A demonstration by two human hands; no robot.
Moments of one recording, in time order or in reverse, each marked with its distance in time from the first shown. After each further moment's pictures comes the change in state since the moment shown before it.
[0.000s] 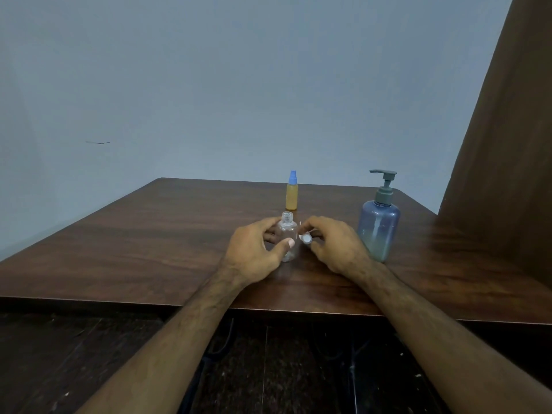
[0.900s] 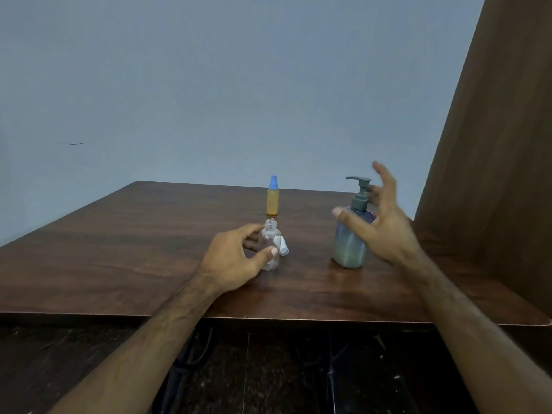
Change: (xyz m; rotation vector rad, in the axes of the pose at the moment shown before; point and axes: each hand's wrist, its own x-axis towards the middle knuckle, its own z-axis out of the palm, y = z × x) left_hand 0.000 -0.002 0.002 -0.060 -0.035 0.046; right_hand -0.036 0.031 -0.092 0.361 0.323 0.120
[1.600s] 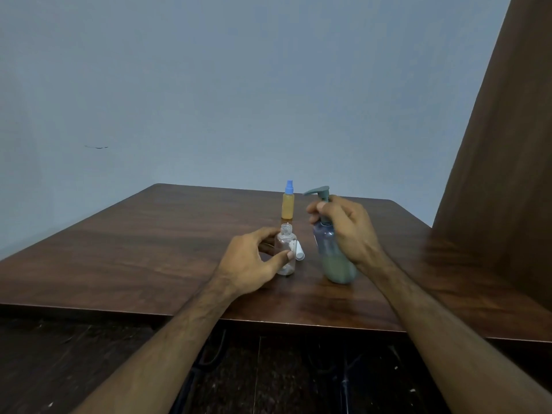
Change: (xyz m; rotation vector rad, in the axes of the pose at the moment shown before) left_hand -0.001 0.004 -0.002 -0.031 0.024 -0.014; right_hand 0.014 -0.025 0.075 0.375 -0.076 -0.097
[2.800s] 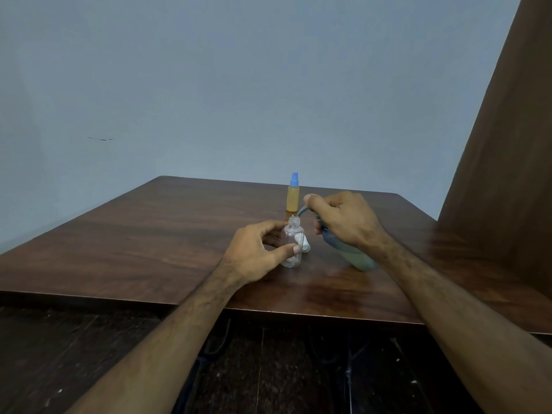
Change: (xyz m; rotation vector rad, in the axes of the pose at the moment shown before) left_hand 0.001 -0.002 -0.002 -0.122 -0.062 -0.069; right_hand 0.021 -0.003 0.002 -0.556 -0.167 0.073
